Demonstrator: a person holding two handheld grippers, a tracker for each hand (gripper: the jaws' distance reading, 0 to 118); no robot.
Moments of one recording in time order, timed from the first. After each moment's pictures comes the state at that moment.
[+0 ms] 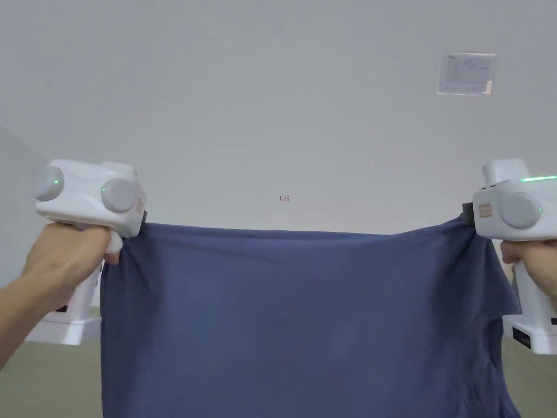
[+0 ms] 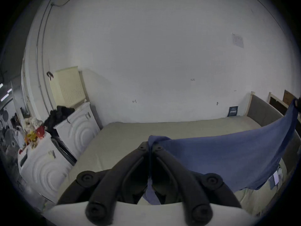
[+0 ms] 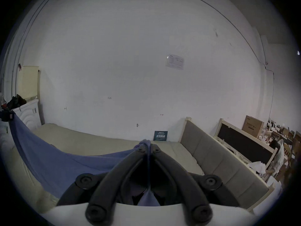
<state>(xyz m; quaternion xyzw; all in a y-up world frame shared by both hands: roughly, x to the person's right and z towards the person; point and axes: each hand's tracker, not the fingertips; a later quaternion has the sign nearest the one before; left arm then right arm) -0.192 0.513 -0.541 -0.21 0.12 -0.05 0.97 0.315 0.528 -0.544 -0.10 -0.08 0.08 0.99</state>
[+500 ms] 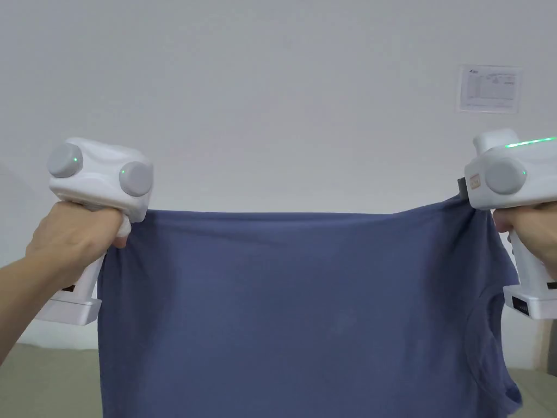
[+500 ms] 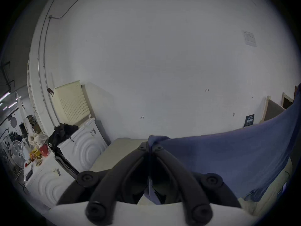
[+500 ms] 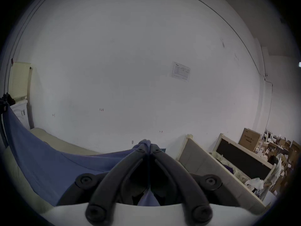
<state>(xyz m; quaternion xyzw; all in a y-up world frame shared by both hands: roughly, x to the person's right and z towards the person) -0.188 0.545 -0.694 -0.18 0.17 -0.08 0.96 0.291 0.576 -0.691 -0.06 -0.10 0.10 0.99</state>
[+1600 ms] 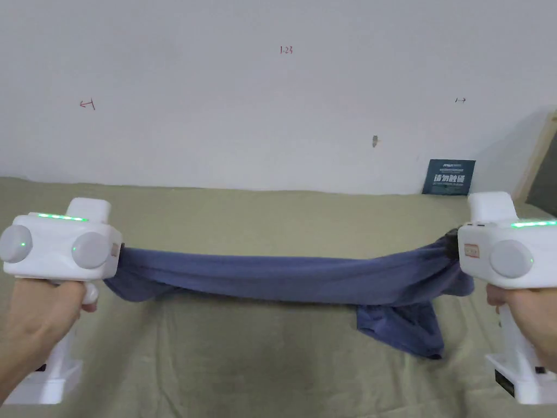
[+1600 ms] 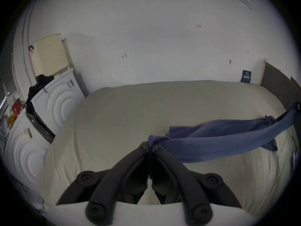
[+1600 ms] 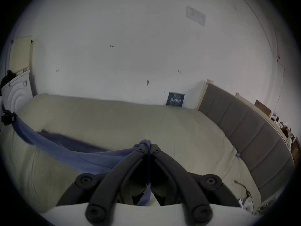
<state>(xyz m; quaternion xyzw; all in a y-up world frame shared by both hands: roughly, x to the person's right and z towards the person) -0.220 0.233 -0.626 -0.33 0.11 -0.05 0.94 0.293 0.260 -0.613 -0.25 -0.05 0.07 0.97</state>
